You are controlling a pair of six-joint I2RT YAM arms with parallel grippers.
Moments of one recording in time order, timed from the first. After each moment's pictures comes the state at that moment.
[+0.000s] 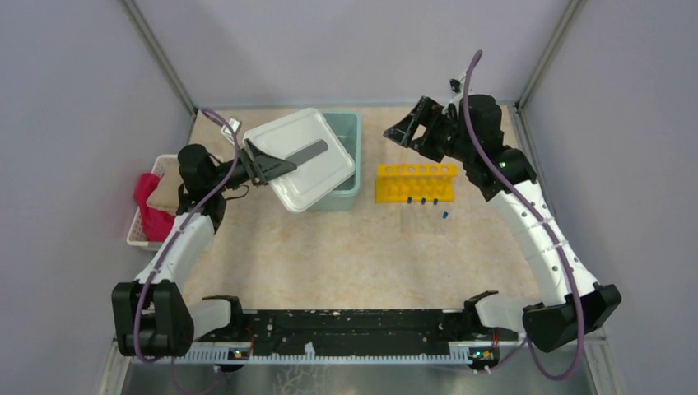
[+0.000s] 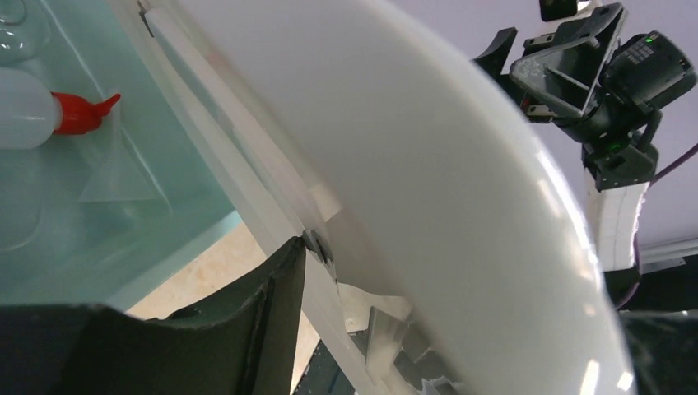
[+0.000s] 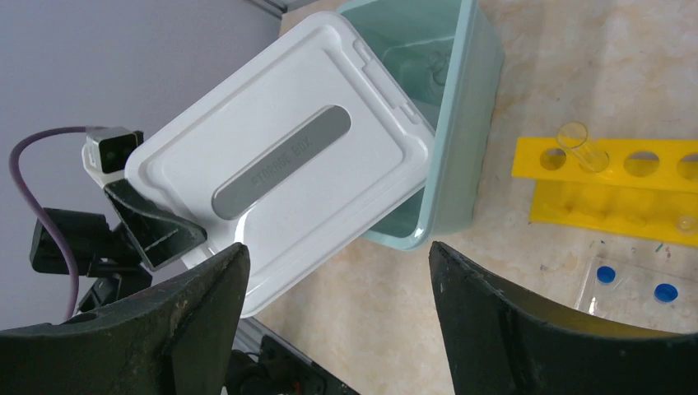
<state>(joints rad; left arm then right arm) -0.04 1.17 0.79 0.35 1.02 -0.96 0.36 1.22 1.42 -0.56 -0.25 0.72</state>
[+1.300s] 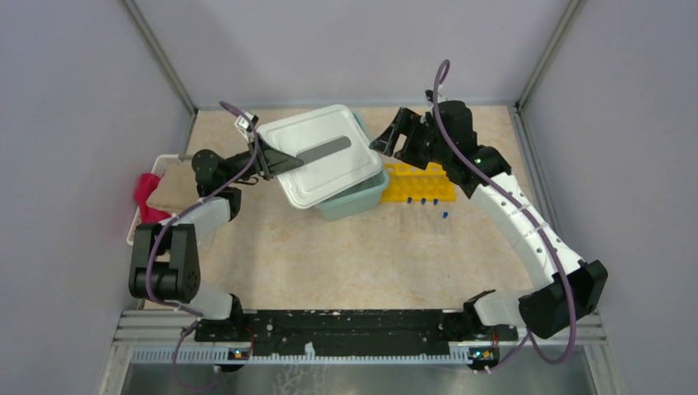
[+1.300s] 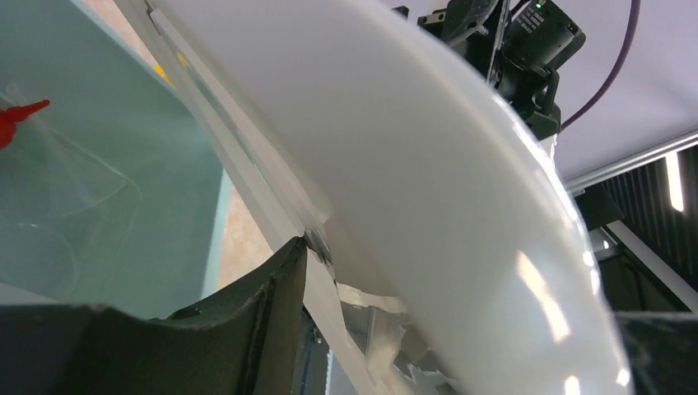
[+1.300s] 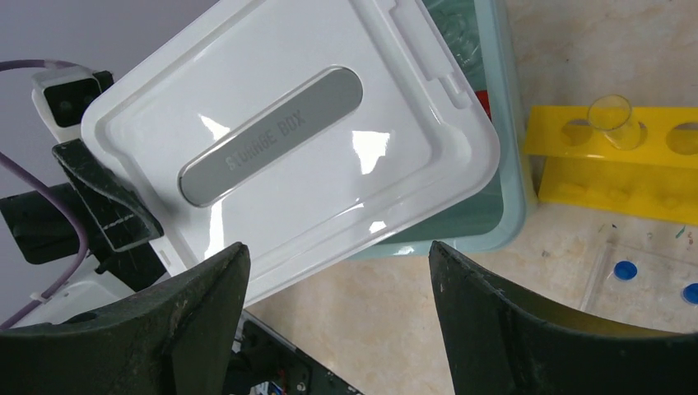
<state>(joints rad) -0.06 1.51 0.76 1.17 1.18 -1.44 0.45 1.30 1.37 -0.53 -0.21 0.72</state>
